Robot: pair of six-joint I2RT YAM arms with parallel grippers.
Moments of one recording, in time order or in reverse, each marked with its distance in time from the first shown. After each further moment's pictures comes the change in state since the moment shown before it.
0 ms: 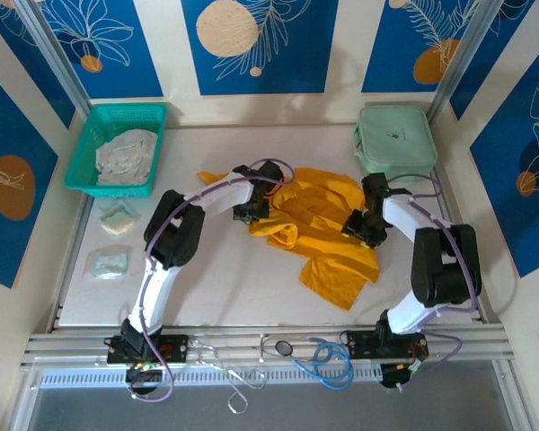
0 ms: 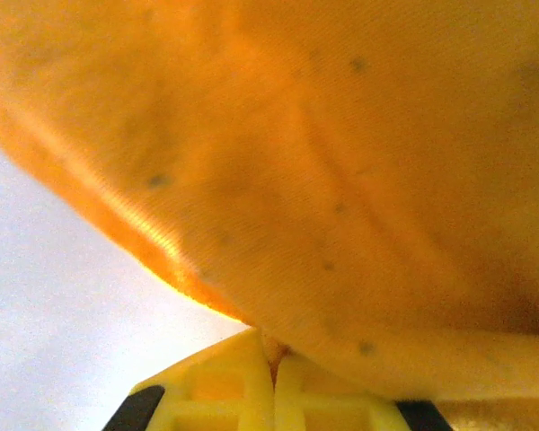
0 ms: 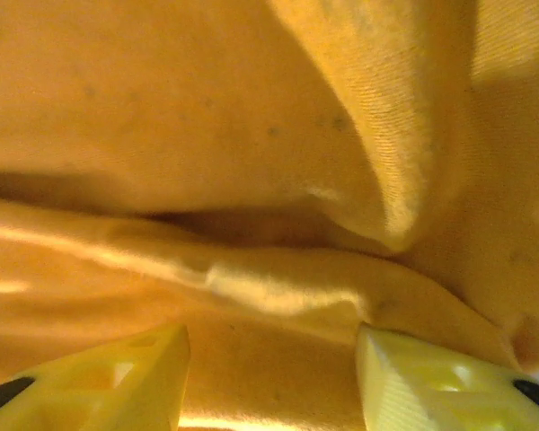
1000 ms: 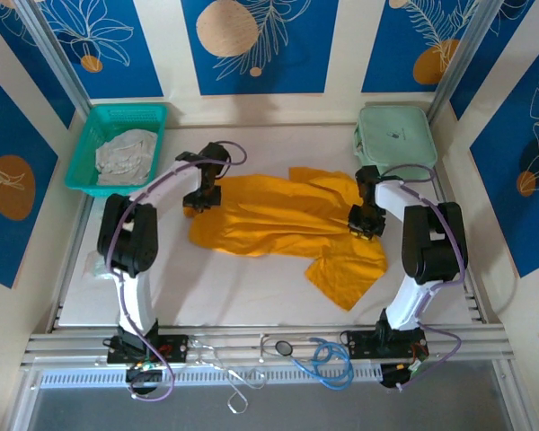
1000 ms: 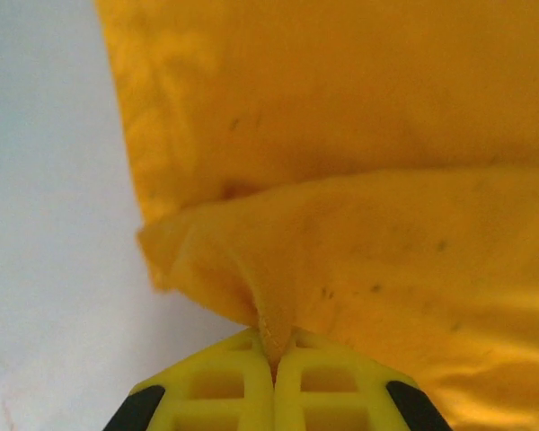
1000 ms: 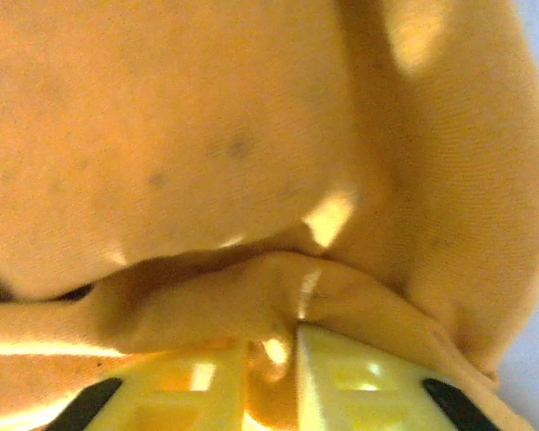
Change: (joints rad) left arm 0.261 -0.224 -0.135 -0.027 -0.062 0.251; right arm 0.021 0.156 0.159 -0.092 0.167 -0.031
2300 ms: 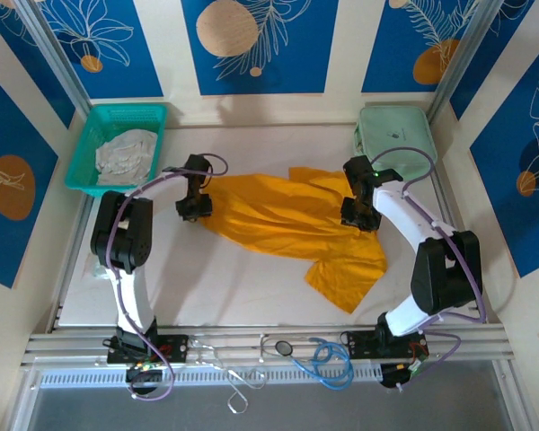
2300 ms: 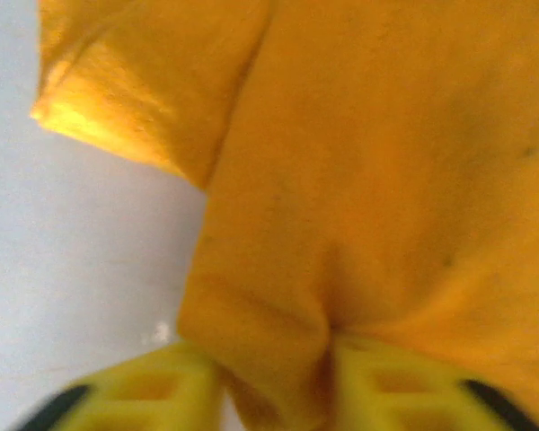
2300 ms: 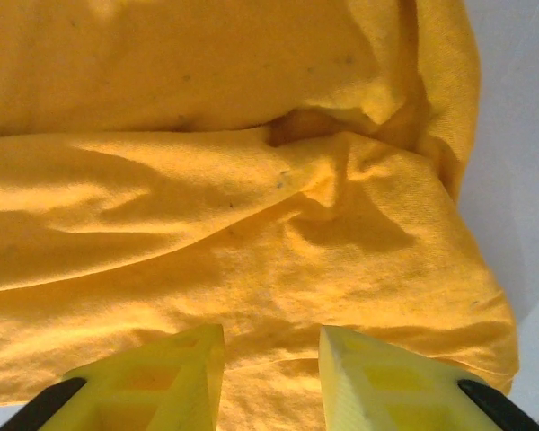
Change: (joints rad) left arm 0.126 -0.021 -0.263 0.270 0.195 -0.075; right arm 0.137 -0.222 0.067 -0.170 0.063 0.020
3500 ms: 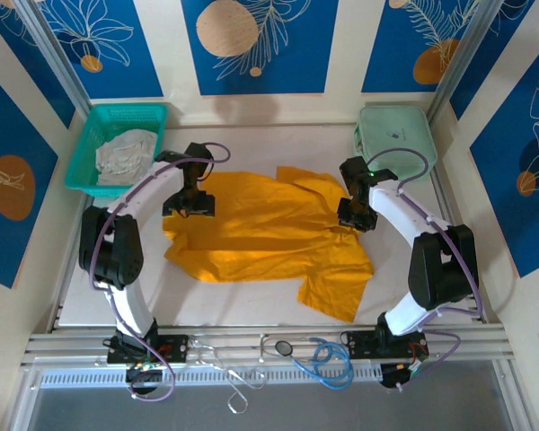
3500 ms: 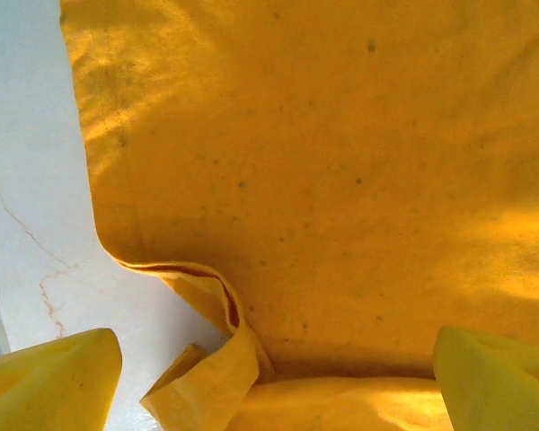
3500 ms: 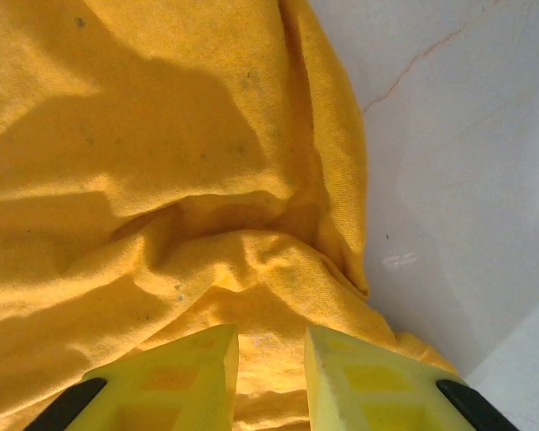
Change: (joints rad) left arm -0.069 -0.160 0.142 -0.425 -0.084 0.081; right arm 0.013 0.040 -0.001 0.029 -0.019 0.000
